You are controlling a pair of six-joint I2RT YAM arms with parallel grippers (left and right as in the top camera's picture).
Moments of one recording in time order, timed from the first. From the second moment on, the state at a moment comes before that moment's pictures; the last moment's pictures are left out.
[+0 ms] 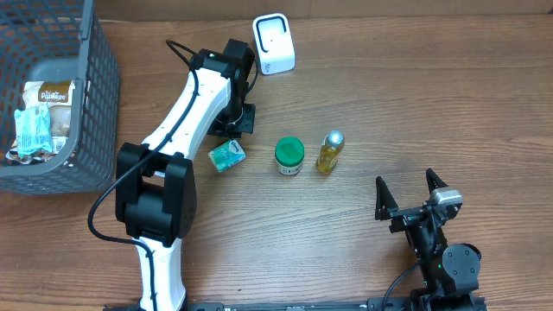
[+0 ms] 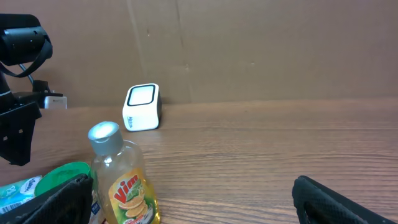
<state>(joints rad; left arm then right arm) -0.31 2.14 1.81 -1.25 -0.01 -0.23 0.12 0.01 0.02 -0.03 -0.06 0.12</state>
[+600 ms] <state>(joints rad) -0.31 2.14 1.81 -1.23 0.03 -0.29 0.12 0.01 0.02 -0.03 -0.06 0.12</state>
